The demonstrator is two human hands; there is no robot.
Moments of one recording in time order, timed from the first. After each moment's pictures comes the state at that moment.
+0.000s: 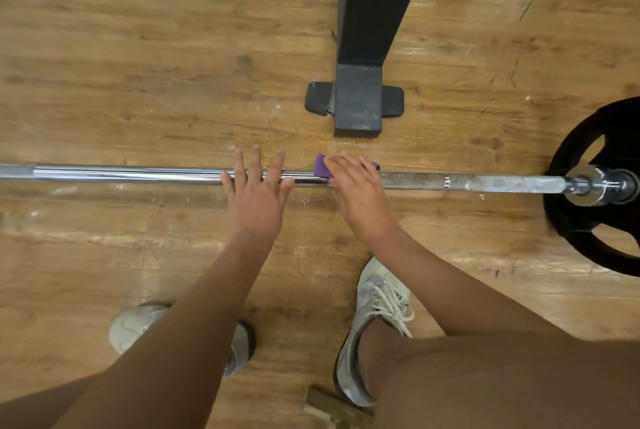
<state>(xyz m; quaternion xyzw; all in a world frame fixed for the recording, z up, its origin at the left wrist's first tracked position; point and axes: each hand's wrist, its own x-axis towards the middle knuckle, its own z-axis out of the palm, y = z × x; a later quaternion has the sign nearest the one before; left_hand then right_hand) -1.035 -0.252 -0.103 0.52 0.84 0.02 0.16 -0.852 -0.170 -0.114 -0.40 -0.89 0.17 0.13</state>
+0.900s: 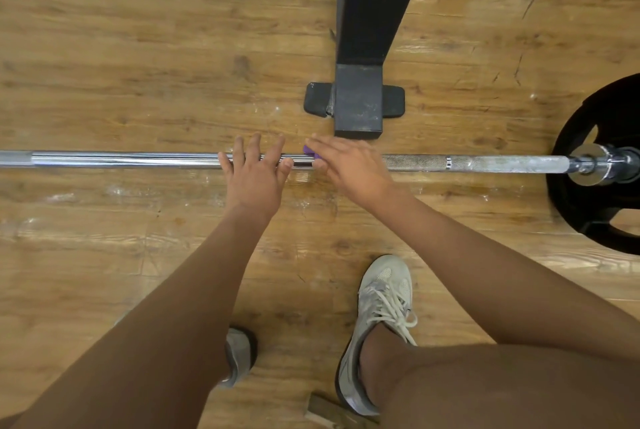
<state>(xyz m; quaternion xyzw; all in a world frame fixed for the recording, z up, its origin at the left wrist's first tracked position) -1.052 -0.210 -0.092 0.52 0.83 -0.01 0.20 -0.881 -0.112 -0.088 -0.34 -0.92 0.21 0.01</state>
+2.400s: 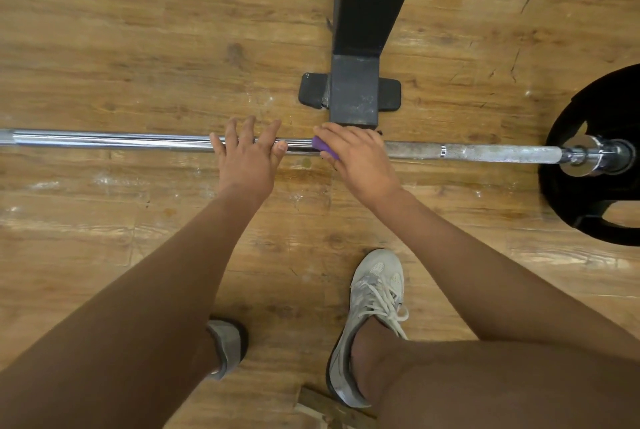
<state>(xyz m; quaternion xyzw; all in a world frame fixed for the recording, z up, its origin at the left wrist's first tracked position) -1.058 -0.197 -0.097 0.53 0.83 -0.01 0.19 -0.865 -0.113 -0.092 -0.38 -0.91 0.18 0.04</state>
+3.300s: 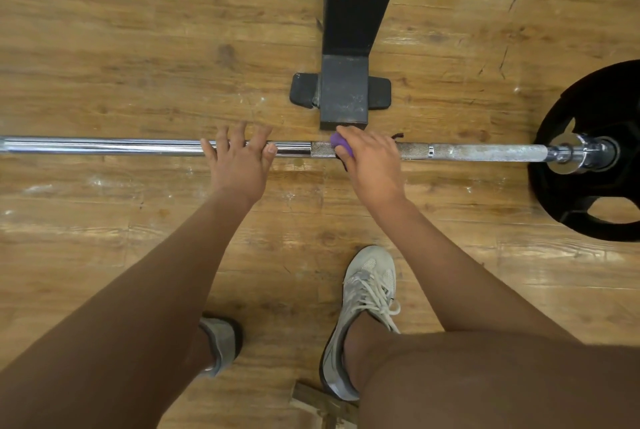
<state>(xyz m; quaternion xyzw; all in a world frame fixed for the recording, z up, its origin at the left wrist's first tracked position) -1.052 -0.201 -0.091 0.53 0.83 -0.01 0.19 -0.837 -0.117 -0.094 -0.50 -0.84 0.19 0.08</state>
